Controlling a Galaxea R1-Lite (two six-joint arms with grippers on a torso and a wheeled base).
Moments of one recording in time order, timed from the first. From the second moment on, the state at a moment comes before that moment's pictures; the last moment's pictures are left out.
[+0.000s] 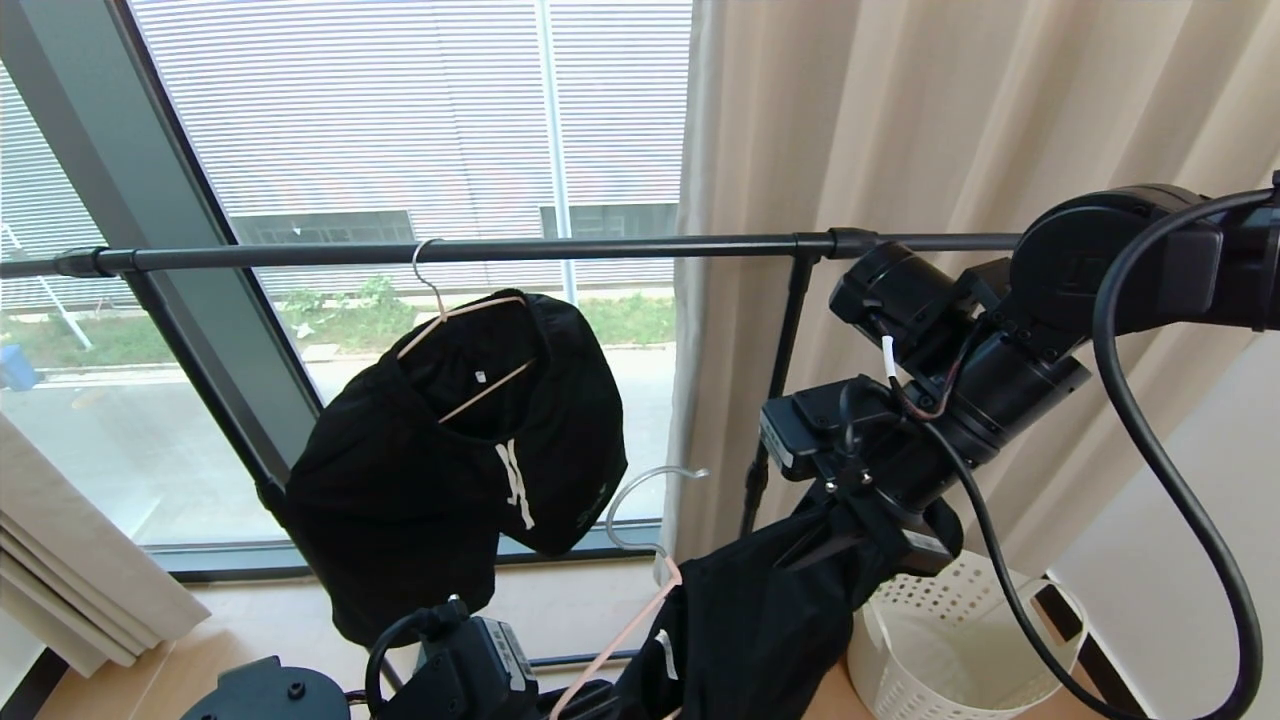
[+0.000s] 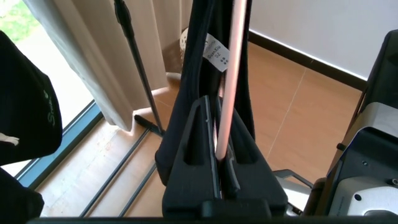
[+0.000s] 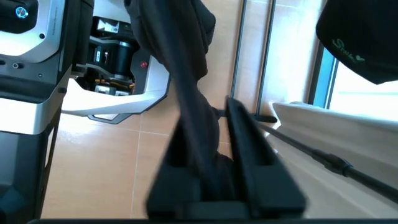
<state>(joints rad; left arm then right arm) -0.91 1.78 -0.05 -1.42 -0.03 0.08 0.54 1.97 -1.70 1.02 0.48 -1.12</state>
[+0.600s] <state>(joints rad) -0.90 1.78 -0.05 -1.44 -0.04 0.07 0.55 1.91 -1.65 1.02 0.48 -1.11</state>
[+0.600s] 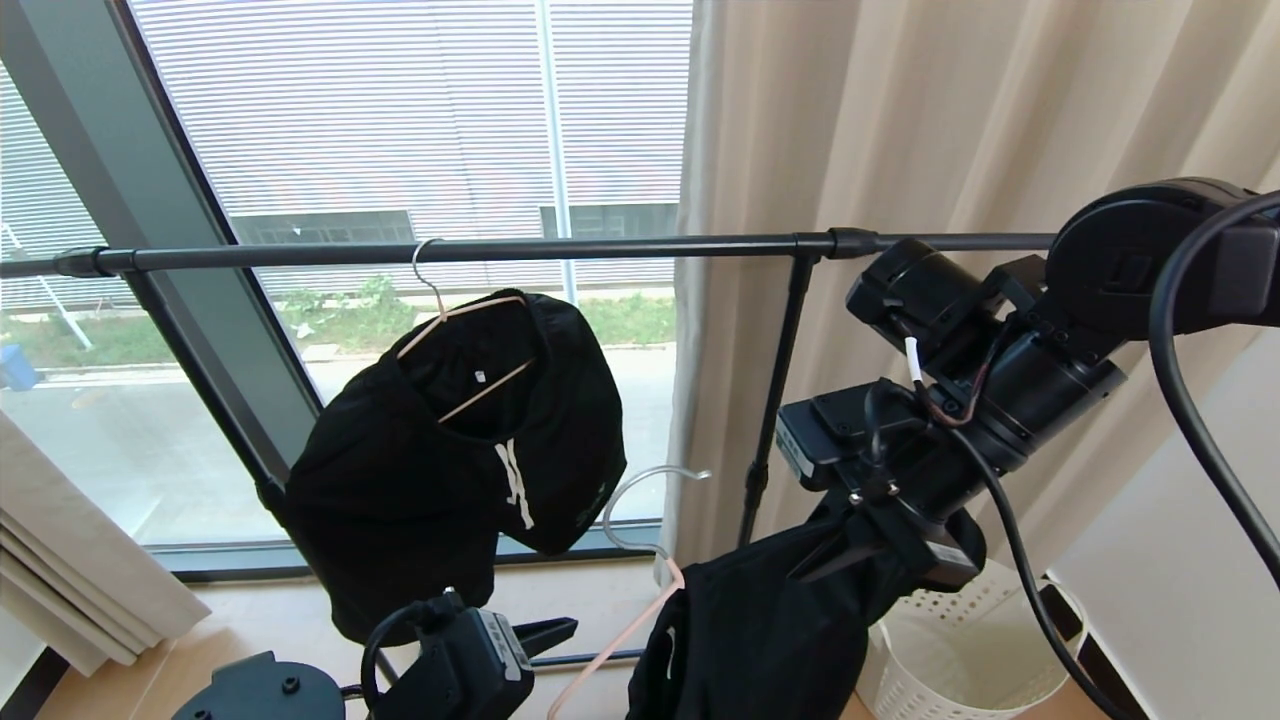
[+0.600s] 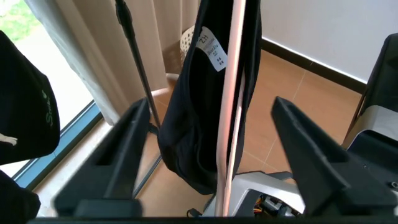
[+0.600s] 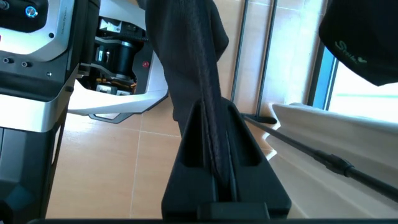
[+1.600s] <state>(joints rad) -0.49 1.78 -0.02 -1.57 -0.47 -0.07 0.54 1.76 -1.59 0.76 0.18 -1.06</state>
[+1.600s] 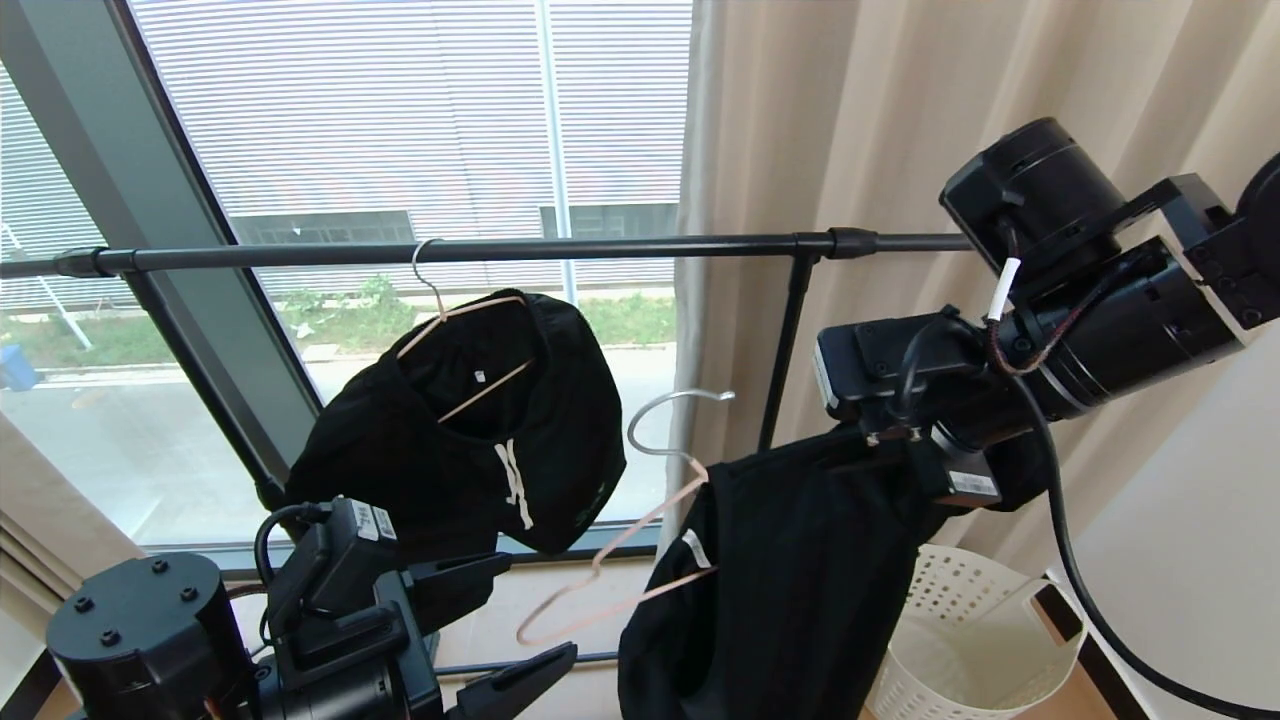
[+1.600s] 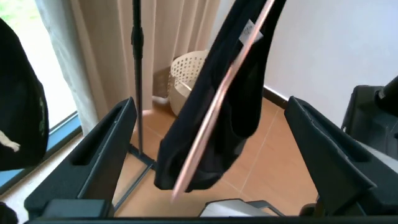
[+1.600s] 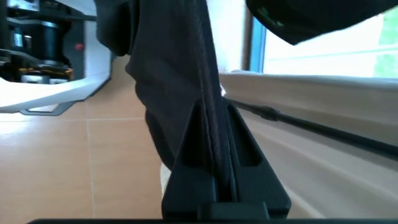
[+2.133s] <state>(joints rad) -0.49 1.80 -0.02 -1.57 -0.46 -0.06 0.59 1.68 -1.50 0.57 0.02 -1.00</state>
